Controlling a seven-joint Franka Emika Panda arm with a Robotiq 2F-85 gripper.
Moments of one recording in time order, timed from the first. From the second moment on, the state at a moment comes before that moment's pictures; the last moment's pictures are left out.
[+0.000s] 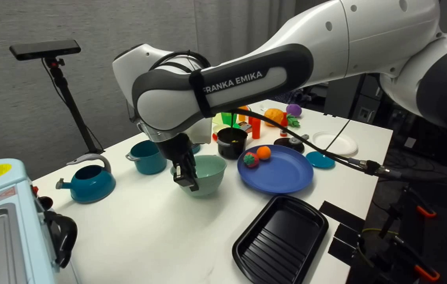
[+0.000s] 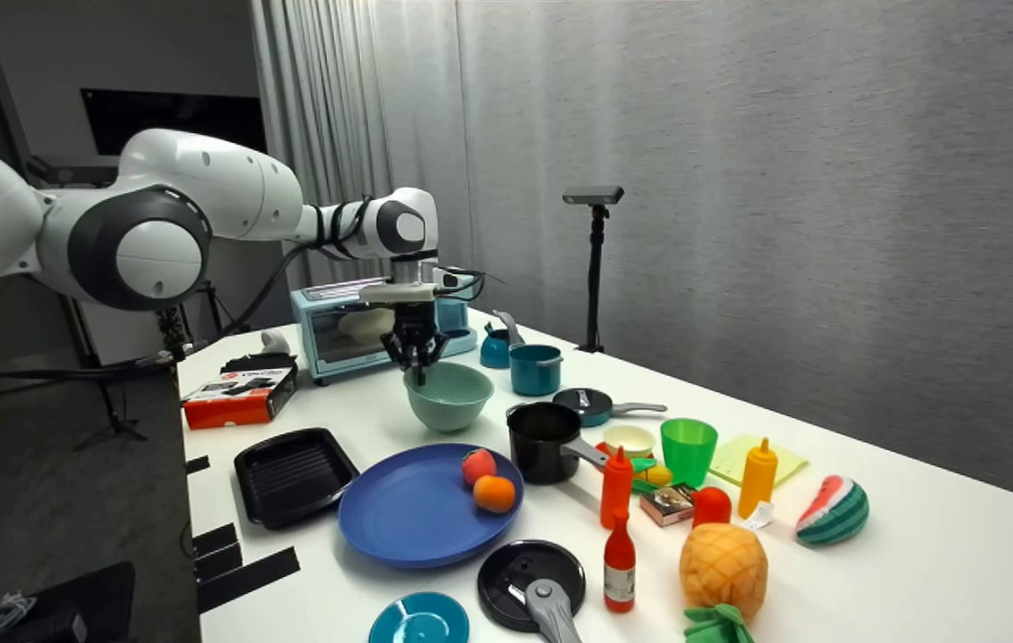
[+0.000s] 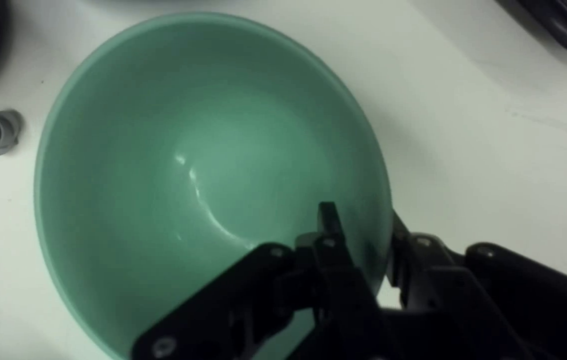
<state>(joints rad) 0.44 1.09 0.10 -0.73 -0.17 1.60 -0.23</state>
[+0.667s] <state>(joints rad) 0.46 1.08 0.09 -0.59 -0.19 1.40 -0.29</state>
